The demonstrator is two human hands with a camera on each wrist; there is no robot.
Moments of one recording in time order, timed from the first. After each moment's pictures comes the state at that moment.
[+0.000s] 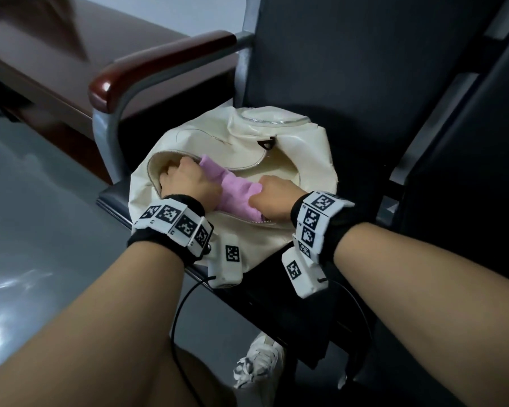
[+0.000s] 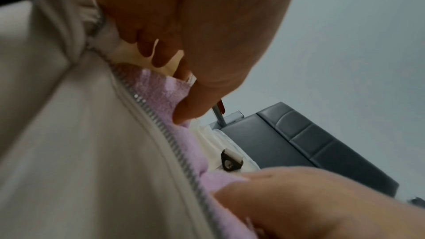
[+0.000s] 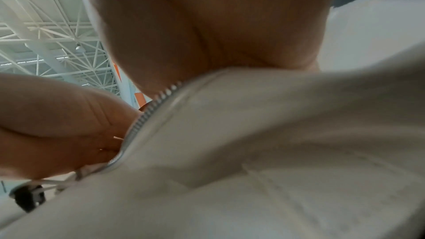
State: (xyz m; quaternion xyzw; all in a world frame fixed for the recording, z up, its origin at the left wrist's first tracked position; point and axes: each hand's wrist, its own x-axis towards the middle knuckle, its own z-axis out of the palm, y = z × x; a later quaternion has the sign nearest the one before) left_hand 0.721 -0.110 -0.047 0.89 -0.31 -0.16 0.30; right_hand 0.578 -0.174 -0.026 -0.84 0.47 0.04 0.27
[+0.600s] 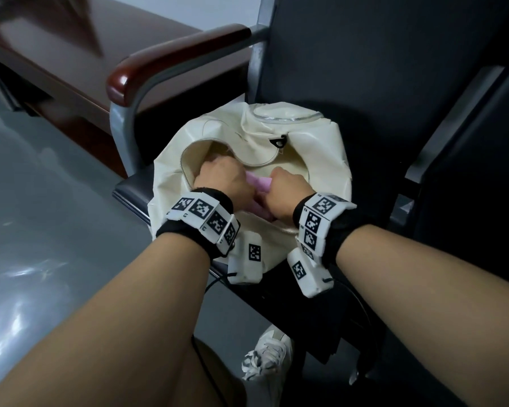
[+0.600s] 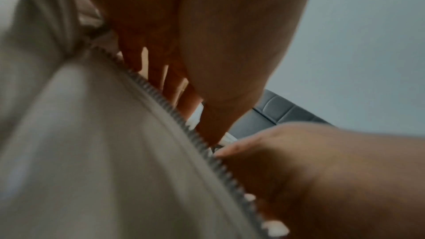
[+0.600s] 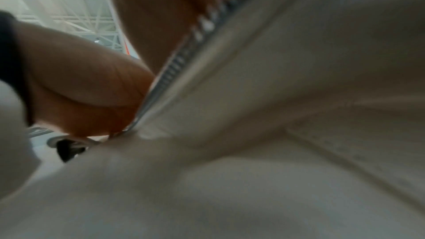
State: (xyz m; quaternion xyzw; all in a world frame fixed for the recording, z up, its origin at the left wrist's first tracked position) left_hand 0.699 -0.109 -0.032 0.85 -0.44 -0.19 0.20; right_hand 0.584 -0.171 -0.043 -0.83 0.51 0.00 0.22
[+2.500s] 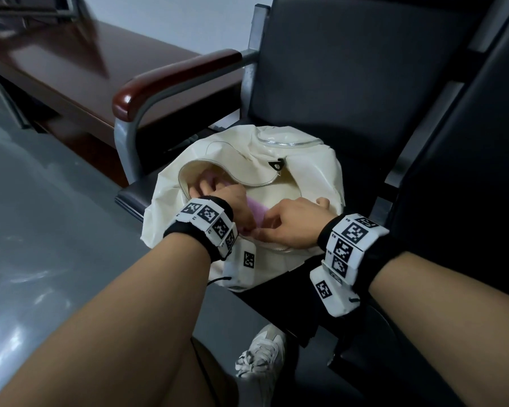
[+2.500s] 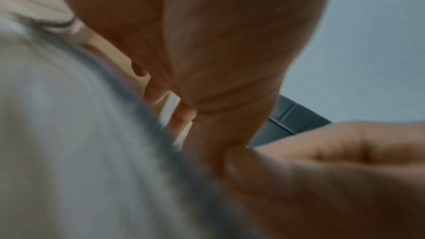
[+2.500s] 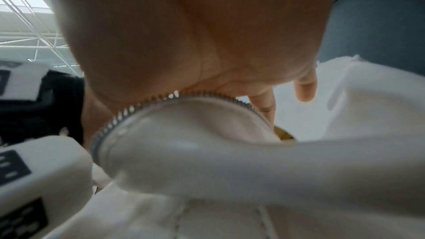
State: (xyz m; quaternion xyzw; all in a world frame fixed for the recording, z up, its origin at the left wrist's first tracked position) left_hand 0.660 -0.096 -0.026 0.86 -0.46 -0.21 -0.06; right_hand 0.511 -0.129 -0.008 -0.90 0.38 0.12 0.14
